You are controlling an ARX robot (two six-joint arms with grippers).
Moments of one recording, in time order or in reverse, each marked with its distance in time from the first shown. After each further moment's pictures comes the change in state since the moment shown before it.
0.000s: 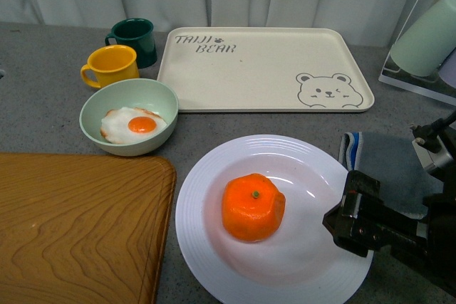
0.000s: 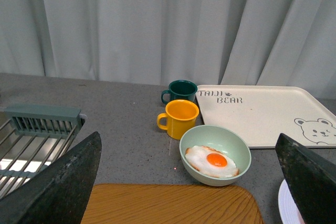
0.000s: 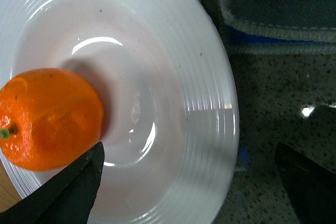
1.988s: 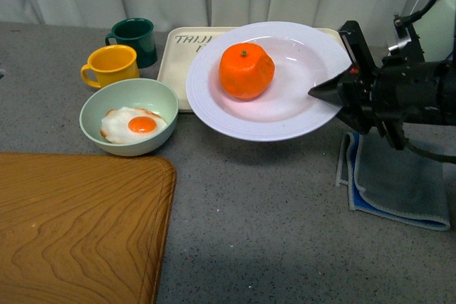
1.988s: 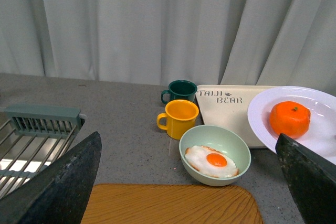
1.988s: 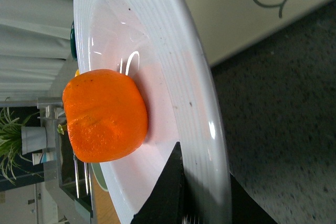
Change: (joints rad) left arm 0.000 0.000 0.000 0.000 0.000 0.000; right arm -0.156 0.353 0.453 0.294 -0.328 0.241
